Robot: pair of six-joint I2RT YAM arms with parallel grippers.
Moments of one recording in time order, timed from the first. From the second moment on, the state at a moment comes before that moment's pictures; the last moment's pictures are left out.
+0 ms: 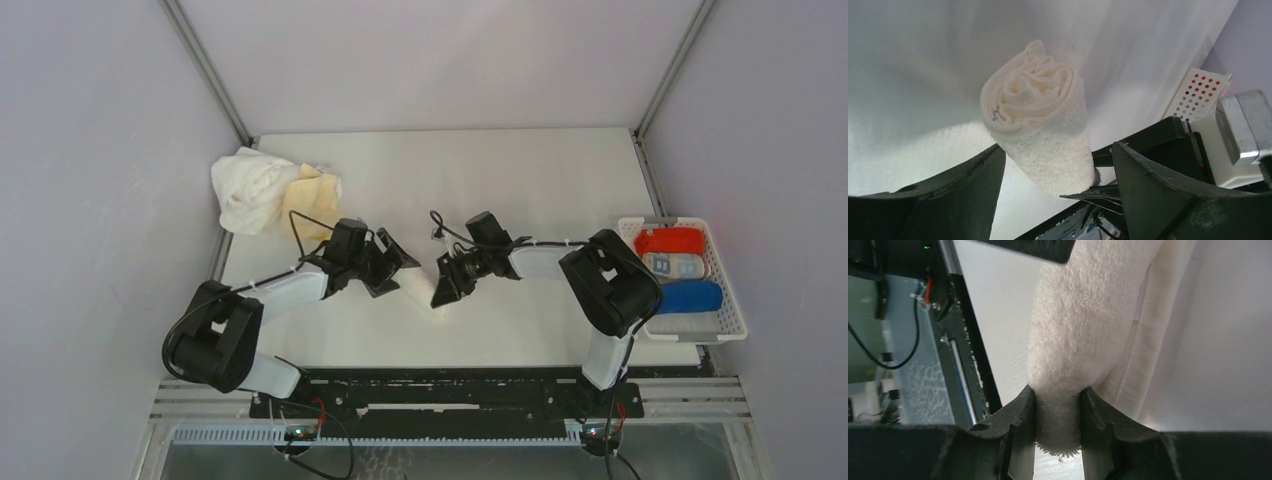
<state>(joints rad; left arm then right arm) -0.44 1.42 0.65 -0.04 0.29 -1.13 0.63 1.80 0.90 -0.04 -0.81 0.19</state>
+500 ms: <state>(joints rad) -0.47 1.53 0.65 -0.02 0.28 -1.14 0.54 1.98 0.95 0.00 -1.08 0.31</state>
